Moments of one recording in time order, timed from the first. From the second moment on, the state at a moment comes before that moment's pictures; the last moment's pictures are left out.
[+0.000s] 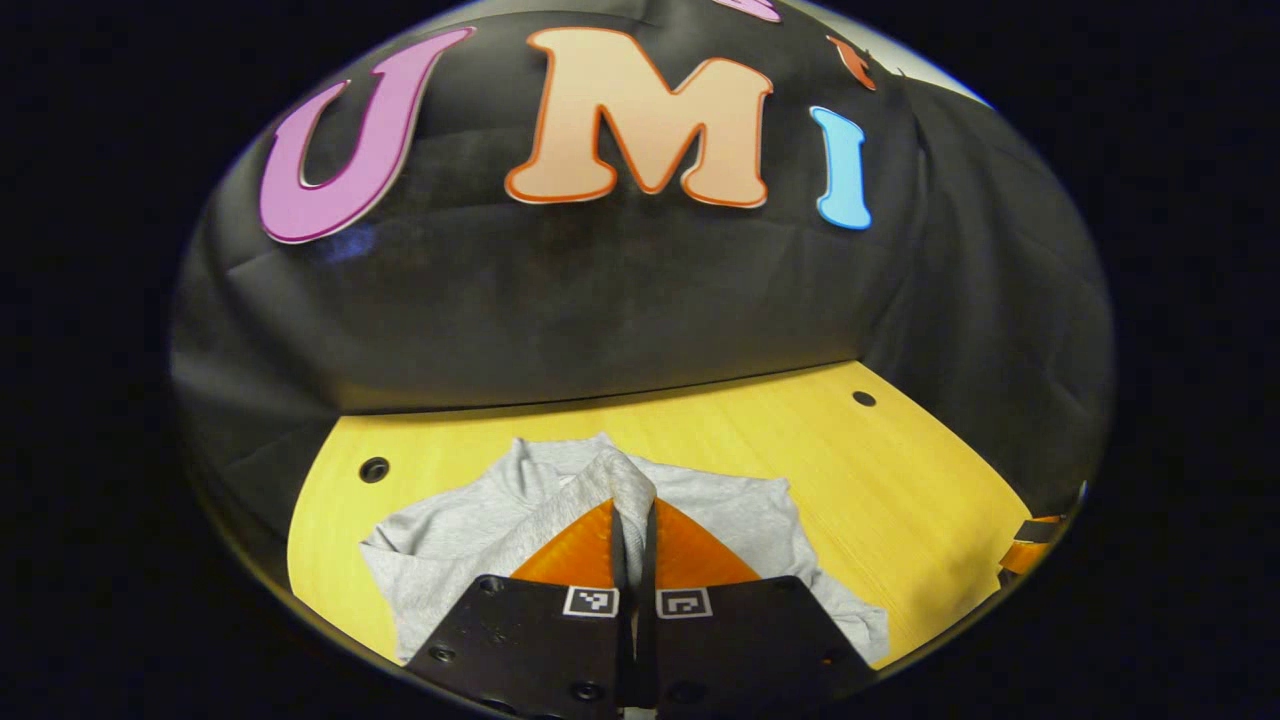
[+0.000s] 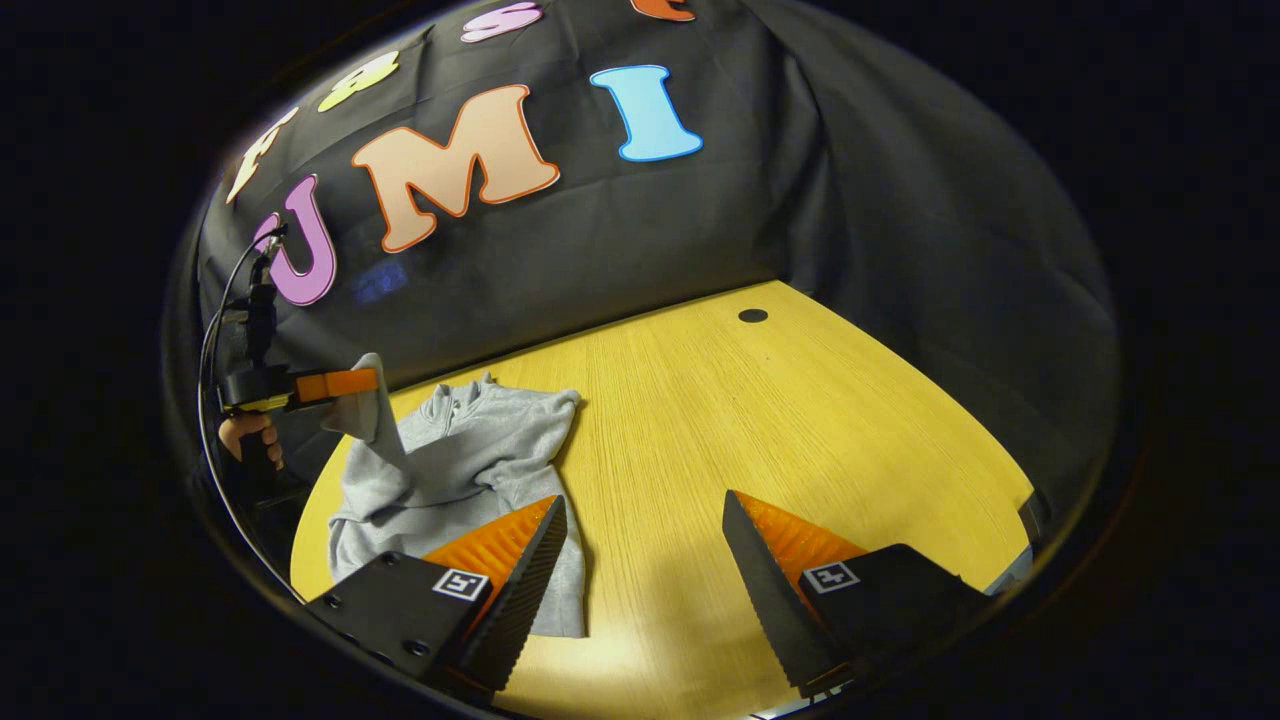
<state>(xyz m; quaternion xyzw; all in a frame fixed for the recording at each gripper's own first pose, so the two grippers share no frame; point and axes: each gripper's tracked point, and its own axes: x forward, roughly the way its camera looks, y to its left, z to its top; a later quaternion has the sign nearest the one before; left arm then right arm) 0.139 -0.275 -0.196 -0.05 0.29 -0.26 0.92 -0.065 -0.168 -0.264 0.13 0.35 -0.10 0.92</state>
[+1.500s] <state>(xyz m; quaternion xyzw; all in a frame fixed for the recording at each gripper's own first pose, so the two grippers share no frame) 0.073 -0.171 -0.227 -0.06 0.28 -0.23 0.93 -0.026 -0.067 -0.295 0.11 0.38 0.01 0.92</state>
